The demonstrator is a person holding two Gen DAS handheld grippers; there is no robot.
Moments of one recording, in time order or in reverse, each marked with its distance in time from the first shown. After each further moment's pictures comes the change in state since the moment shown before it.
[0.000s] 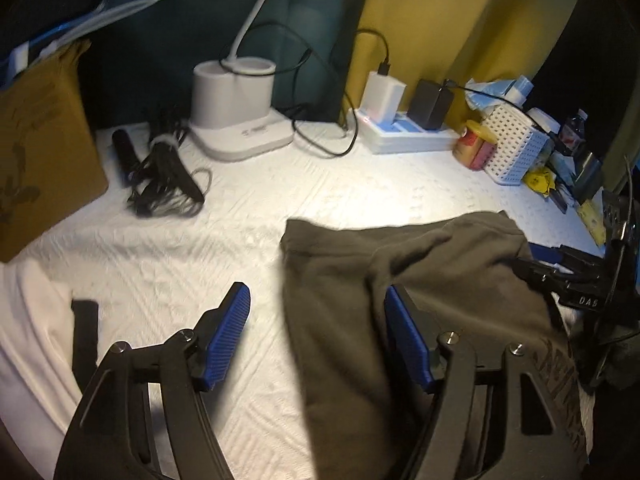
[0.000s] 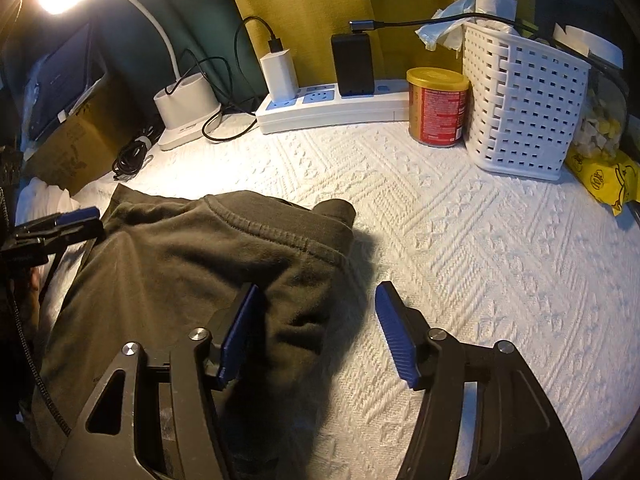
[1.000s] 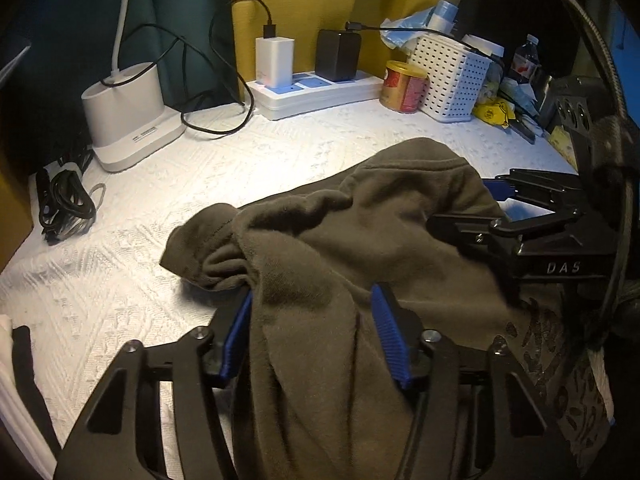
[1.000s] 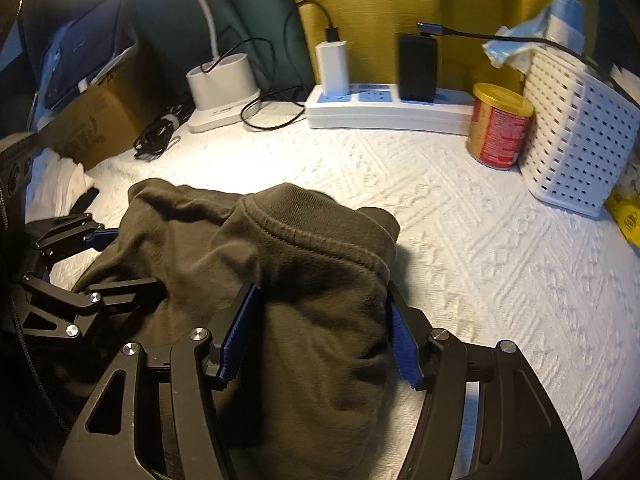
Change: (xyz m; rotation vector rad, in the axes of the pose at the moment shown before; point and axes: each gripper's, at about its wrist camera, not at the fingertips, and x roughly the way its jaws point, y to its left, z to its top) left arm 0.028 -0.075 -0.015 0.228 0.047 -0.070; right arm 0.016 0.034 0.015 -0.123 0.025 0.040
